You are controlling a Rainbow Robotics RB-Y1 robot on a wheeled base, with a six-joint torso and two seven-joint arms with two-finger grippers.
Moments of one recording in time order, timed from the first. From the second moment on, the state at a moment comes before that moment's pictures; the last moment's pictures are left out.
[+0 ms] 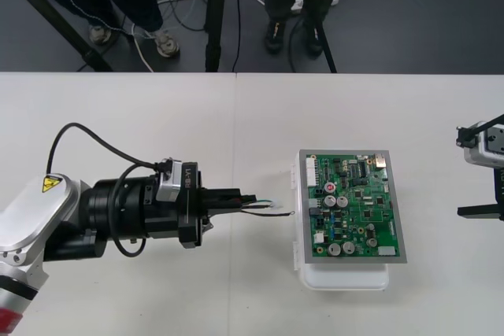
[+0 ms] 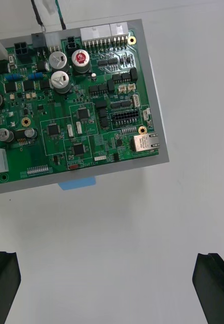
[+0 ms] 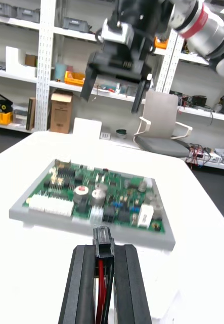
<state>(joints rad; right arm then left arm) -0.01 -0.98 -0.30 -2.24 1.75 -1.57 -0.63 -0.13 0.49 -0.28 -1.59 -1.06 -1.20 -0.17</state>
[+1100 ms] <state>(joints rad) -0.01 -0.98 -0.30 -2.24 1.70 -1.57 -0.47 -0.38 0.42 -0.36 -1.12 -0.98 -1.39 -0.53</state>
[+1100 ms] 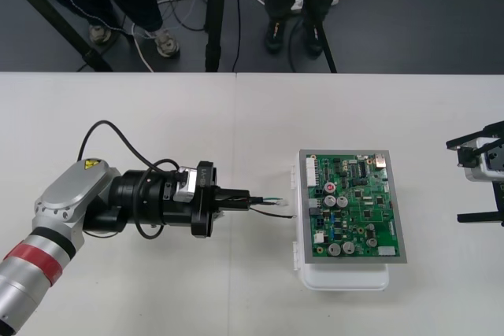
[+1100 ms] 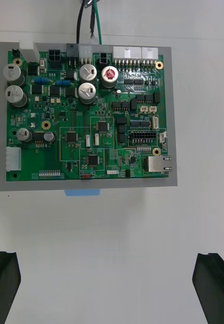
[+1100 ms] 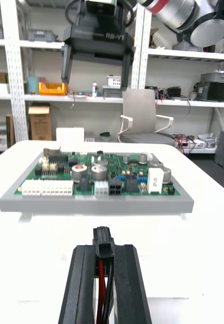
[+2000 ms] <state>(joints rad) -0.01 -0.98 -0.30 -2.24 1.67 -1.57 -0.47 -0.38 0.35 -0.36 -1.12 -1.03 -1.40 -0.60</state>
